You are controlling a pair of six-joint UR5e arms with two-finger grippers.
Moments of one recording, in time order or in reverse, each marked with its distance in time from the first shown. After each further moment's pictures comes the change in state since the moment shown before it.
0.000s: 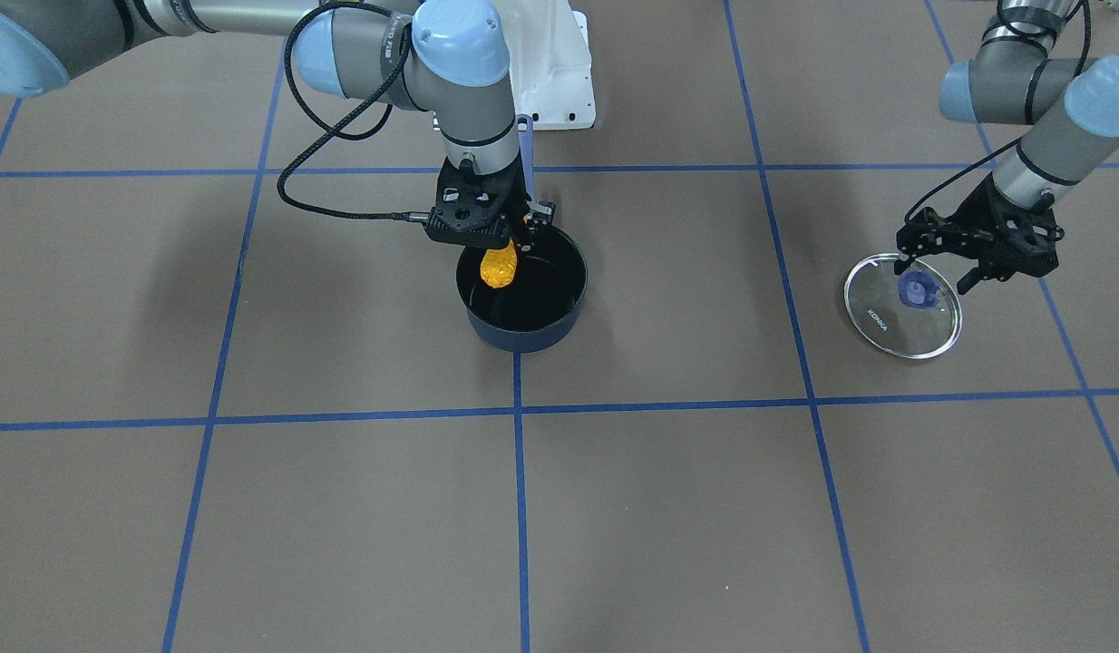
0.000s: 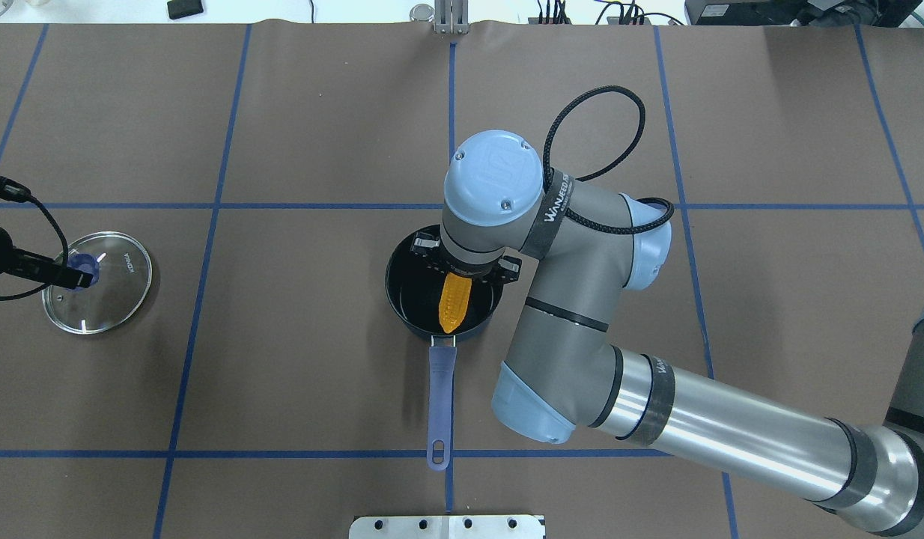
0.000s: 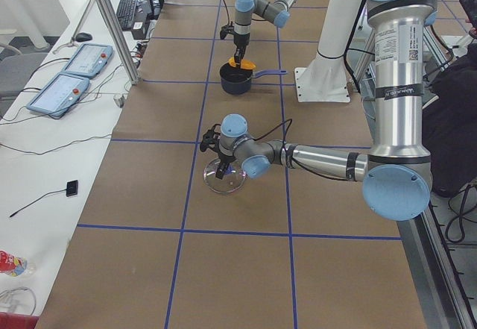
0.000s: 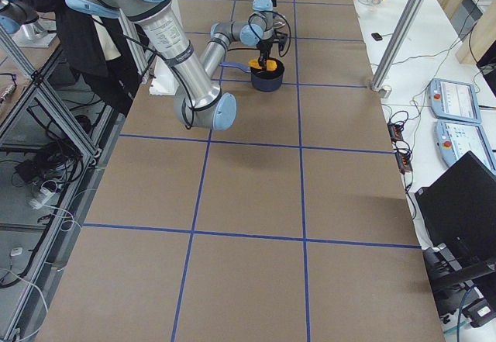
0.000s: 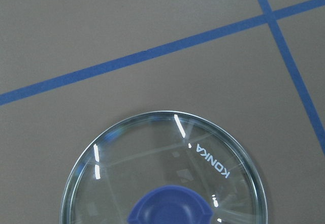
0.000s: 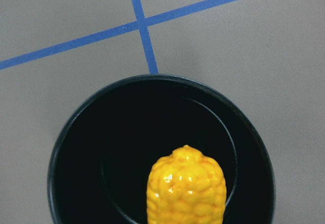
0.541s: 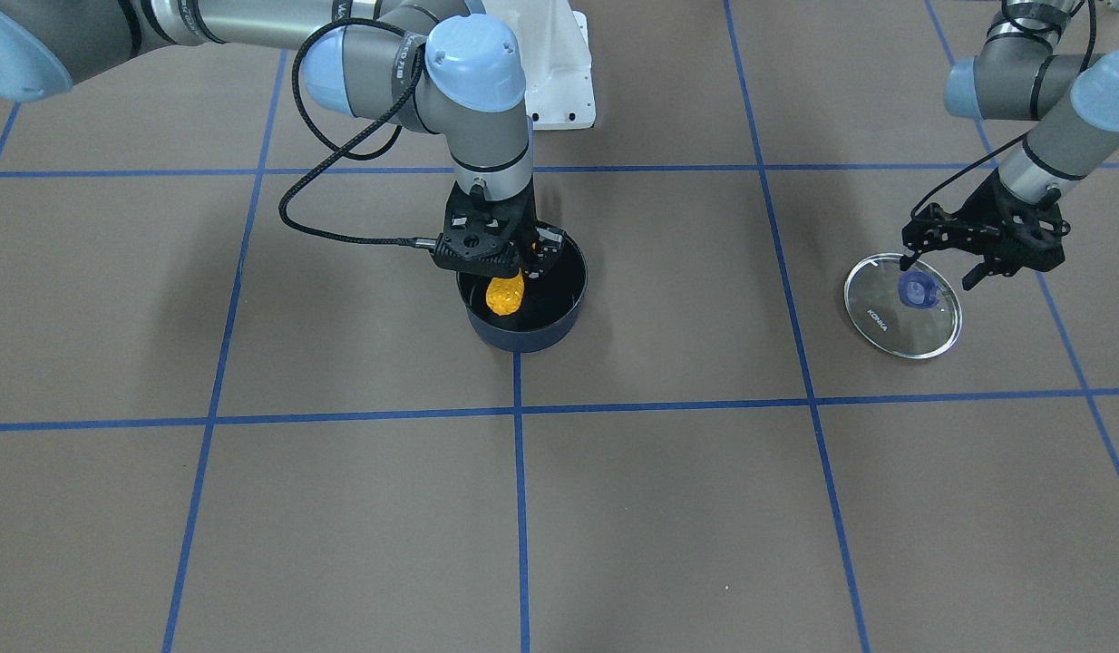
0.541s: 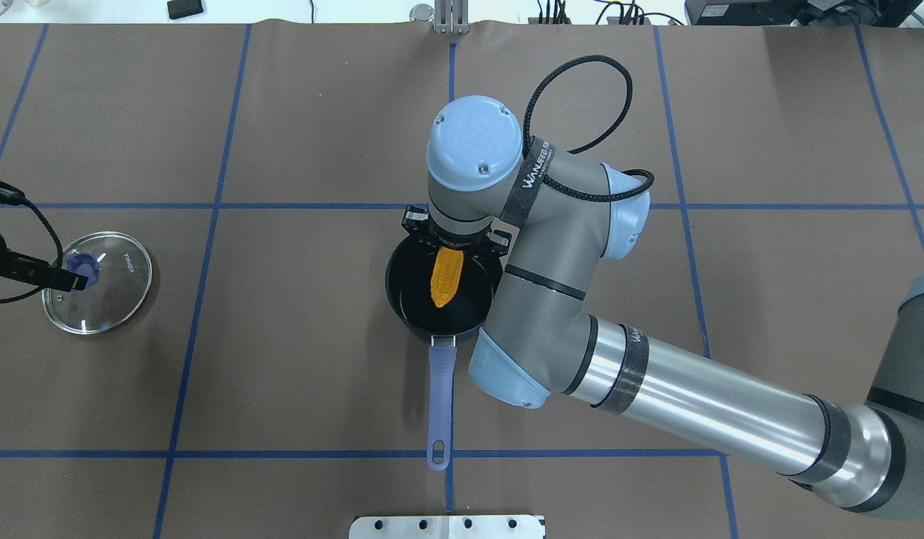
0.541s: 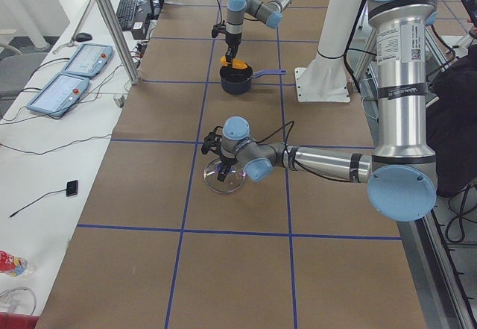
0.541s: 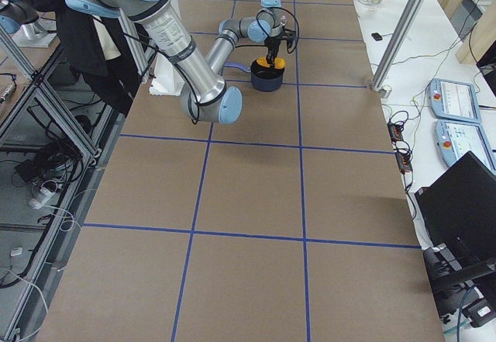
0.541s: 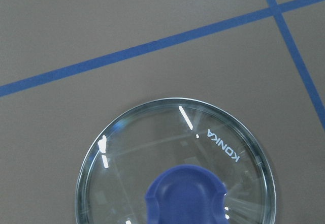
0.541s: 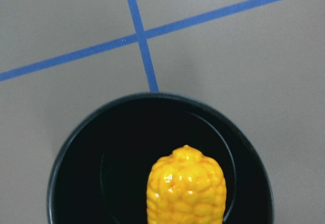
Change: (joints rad) left arm -0.002 0.010 -0.002 -0.007 0.000 0.000; right arm 0.027 0.059 -0.083 0.001 0.003 -0.010
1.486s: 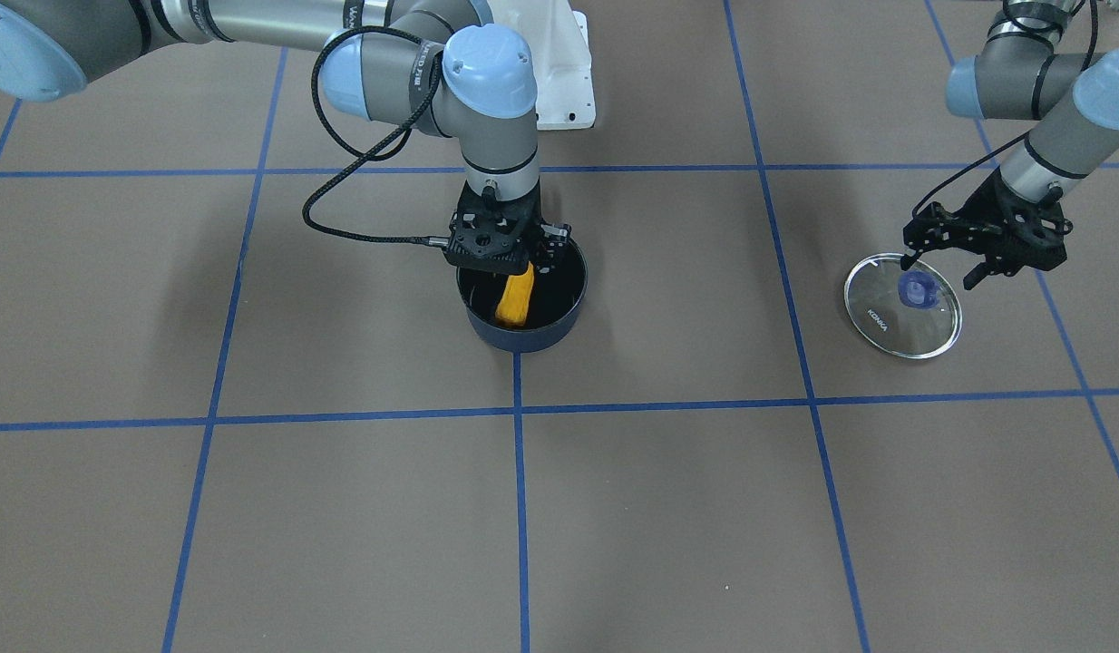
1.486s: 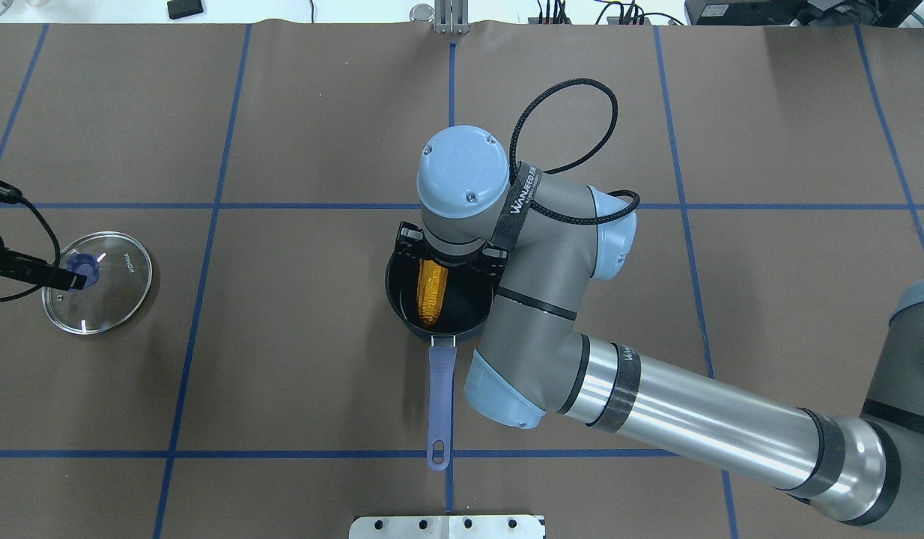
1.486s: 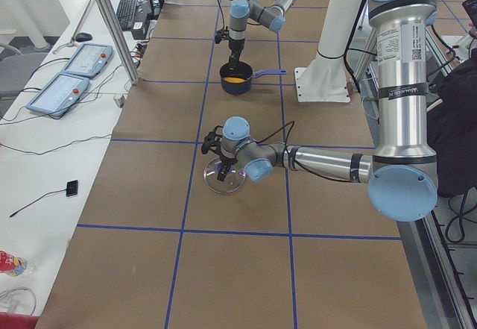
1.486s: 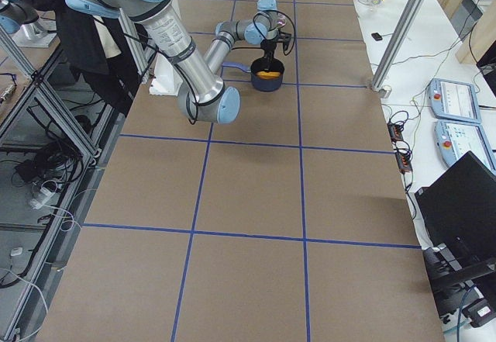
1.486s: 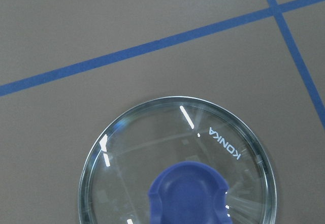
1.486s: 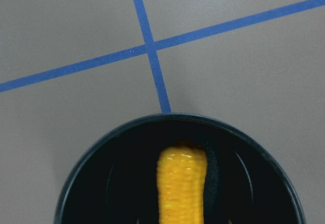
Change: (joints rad) left arm -0.019 -0.003 0.003 -0.002 -0.028 0.000; right arm -0.027 -0.008 -0.003 -0.002 -0.030 -0.035
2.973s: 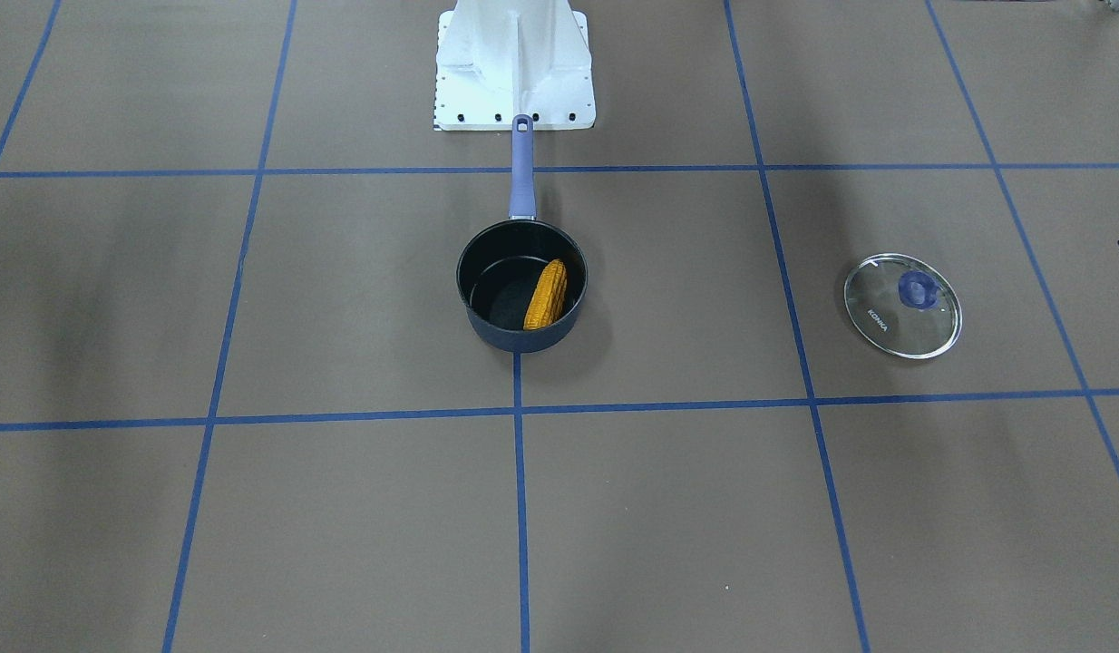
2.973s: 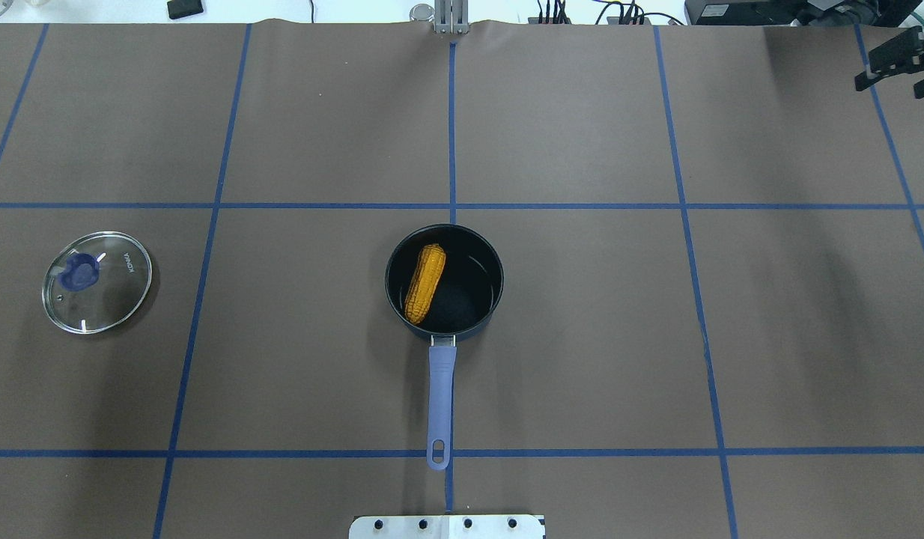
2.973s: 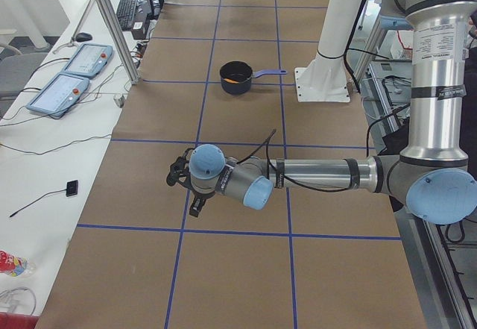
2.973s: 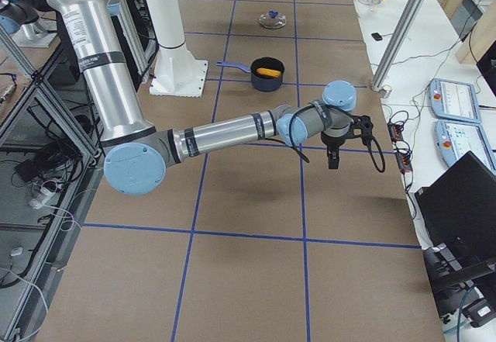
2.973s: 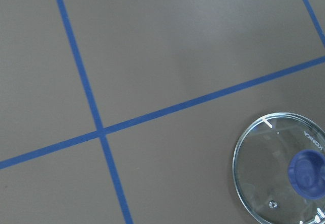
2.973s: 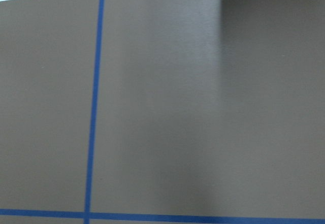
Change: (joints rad) left arm -0.565 -0.059 0.135 0.326 -0.340 0.575; right arm 0.901 -0.581 -0.025 0.294 0.552 -0.947
